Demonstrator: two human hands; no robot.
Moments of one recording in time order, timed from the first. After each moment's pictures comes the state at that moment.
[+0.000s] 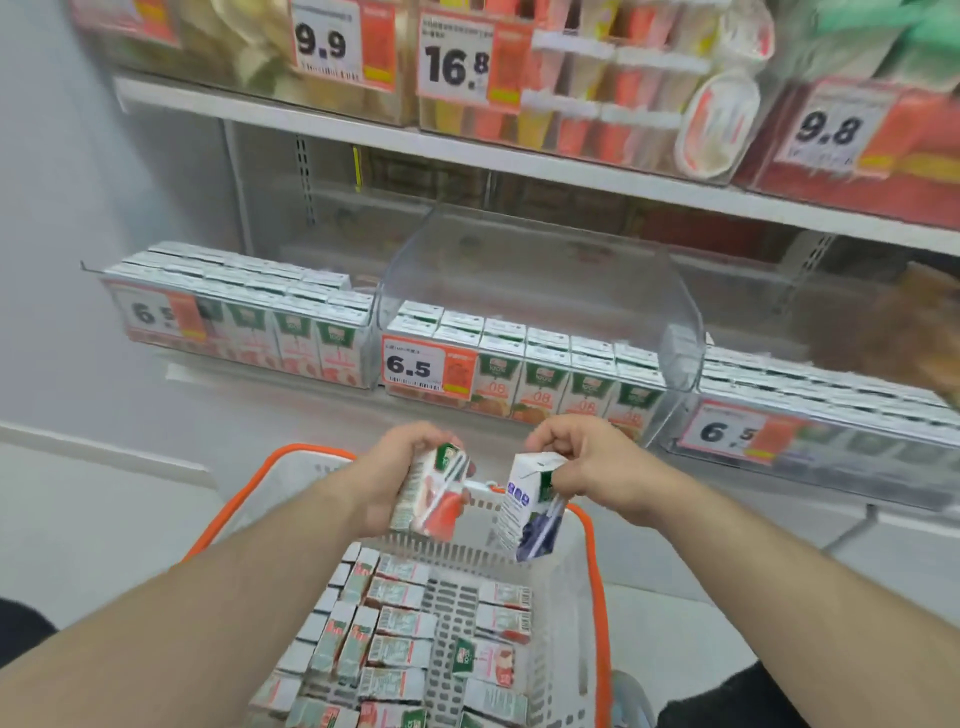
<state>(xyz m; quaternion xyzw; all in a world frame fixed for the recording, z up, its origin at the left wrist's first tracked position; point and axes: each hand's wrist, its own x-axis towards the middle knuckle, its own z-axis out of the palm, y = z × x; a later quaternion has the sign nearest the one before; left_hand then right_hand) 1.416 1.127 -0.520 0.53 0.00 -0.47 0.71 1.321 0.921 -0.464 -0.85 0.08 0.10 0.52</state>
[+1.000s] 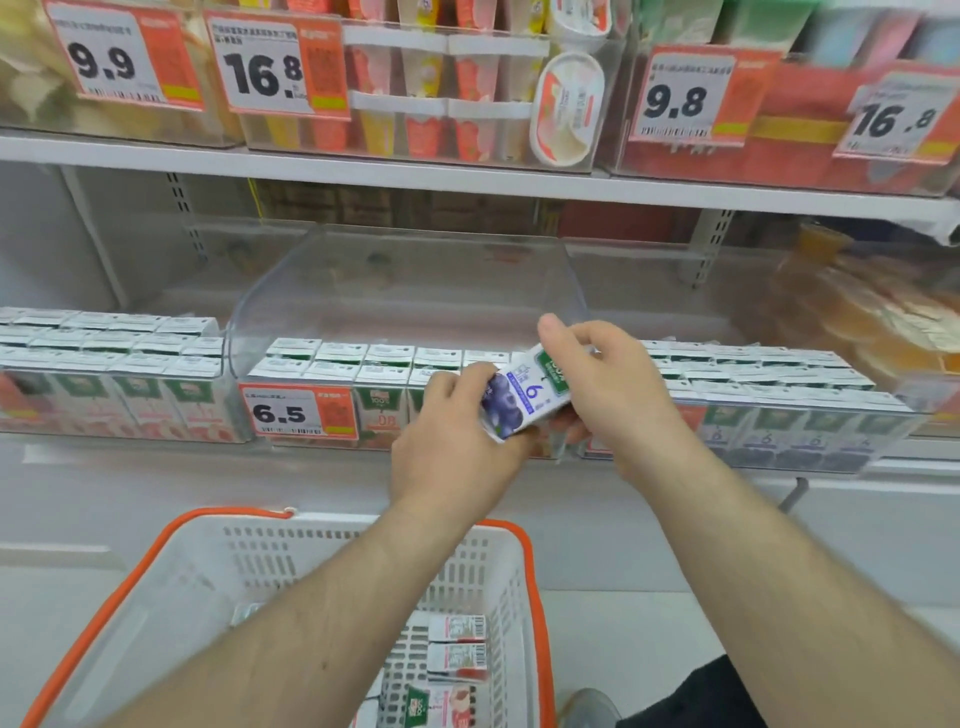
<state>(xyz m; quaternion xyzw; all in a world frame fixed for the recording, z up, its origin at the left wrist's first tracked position) 1.359 0.979 -0.456 0.88 -0.24 0.07 0.40 1.308 0.854 -0.403 -0.79 0.24 -0.22 0.52</state>
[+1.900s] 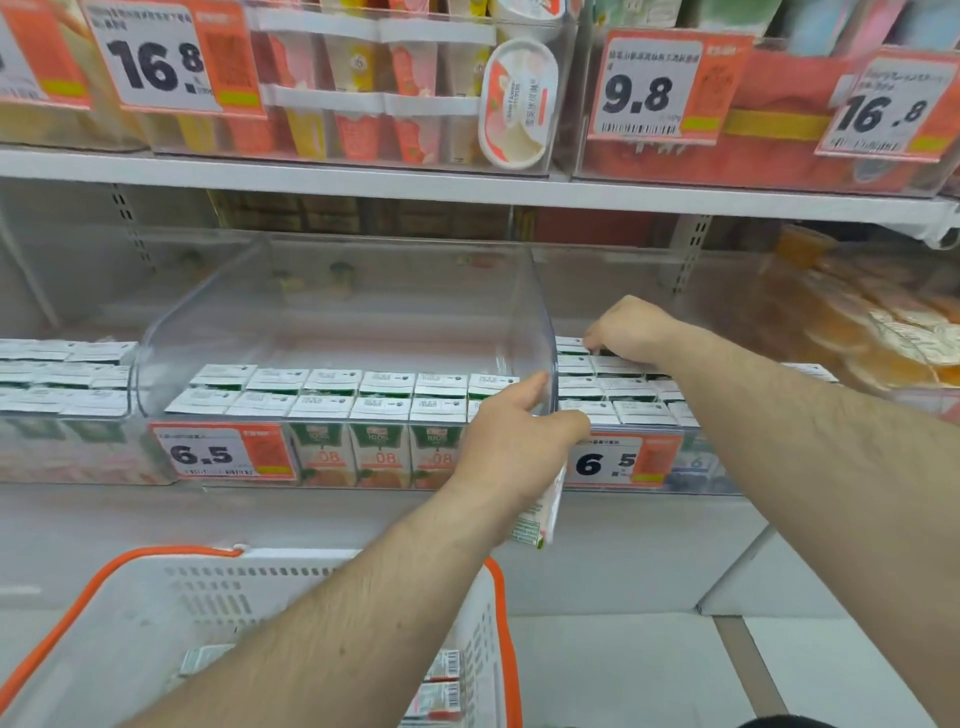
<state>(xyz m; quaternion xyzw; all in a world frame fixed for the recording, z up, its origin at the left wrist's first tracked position) 1.361 0.892 -0.444 0.72 -0.22 -0.25 0.60 1.393 0.692 -0.400 -0.92 0.33 -0.02 0.22</state>
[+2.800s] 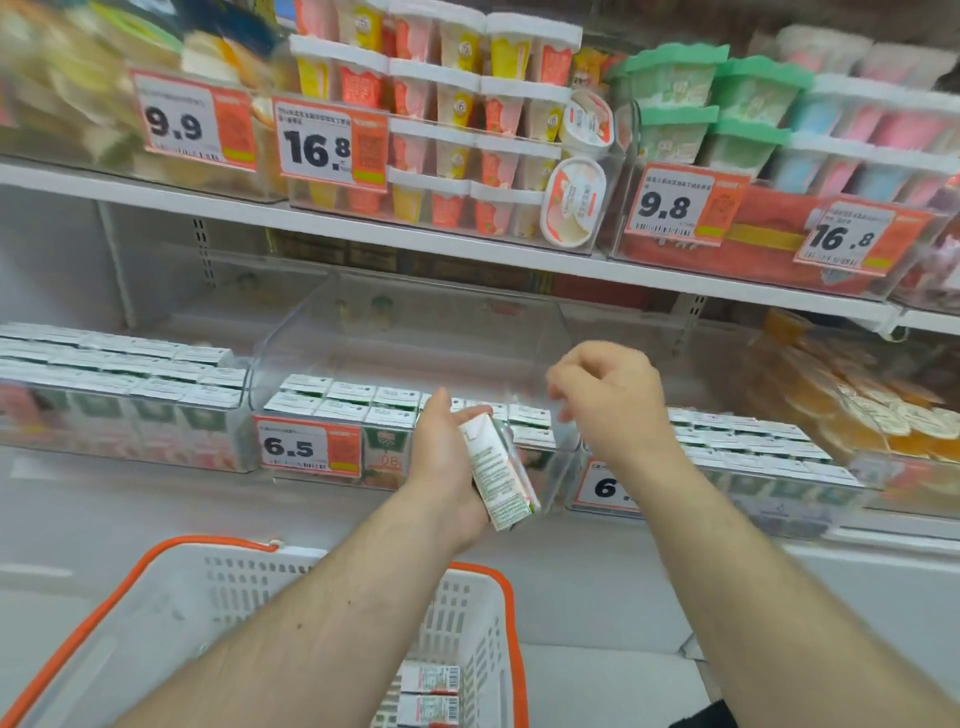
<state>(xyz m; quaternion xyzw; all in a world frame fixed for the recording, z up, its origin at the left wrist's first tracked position) 1.365 0.975 -0.410 0.39 0.09 -0.35 0.84 1.315 0.853 -0.371 -0.85 0.16 -0.32 0.39</state>
